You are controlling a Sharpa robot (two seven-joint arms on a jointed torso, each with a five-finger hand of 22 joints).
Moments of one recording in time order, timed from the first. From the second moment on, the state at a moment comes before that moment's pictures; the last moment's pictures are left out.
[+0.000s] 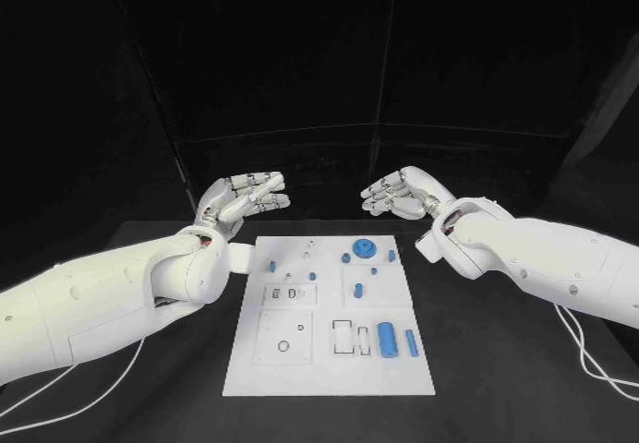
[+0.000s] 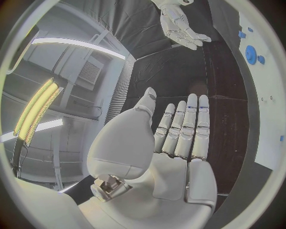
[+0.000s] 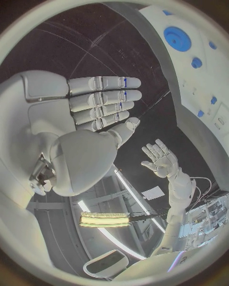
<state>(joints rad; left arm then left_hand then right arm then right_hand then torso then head) 1.21 -0.79 -0.08 1.46 0.07 -0.40 0.57 1.35 0.04 -0.03 0.04 0.05 0.85 0.22 0.12 0.07 0.91 0.20 0.15 0.07 0.99 0.15 0.22 0.13 0.17 0.87 0.26 0.23 0.10 1.24 -0.71 -0.04 1.29 -0.87 -0.41 0.26 1.32 0.10 0.06 -0.24 0.31 0.96 0.20 0.11 0.07 1.12 0.14 0.10 0.07 1.22 0.08 0.19 0.10 0.16 1.02 0.18 0.31 0.13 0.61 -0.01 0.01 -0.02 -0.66</state>
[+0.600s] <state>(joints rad) 1.21 -0.85 -0.08 1.60 0.07 -0.35 0.57 1.36 0.04 -0.02 0.02 0.05 0.86 0.22 0.12 0.07 0.91 0.20 0.15 0.07 0.99 0.15 0.22 0.13 0.17 0.87 0.26 0.22 0.10 1.27 -0.65 -0.04 1.29 -1.38 -0.24 0.00 1.26 0.03 0.09 -0.26 0.30 1.01 0.17 0.07 0.07 1.15 0.09 0.08 0.08 1.46 0.00 0.65 0.45 0.16 1.23 0.09 0.70 0.34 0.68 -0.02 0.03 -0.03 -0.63</state>
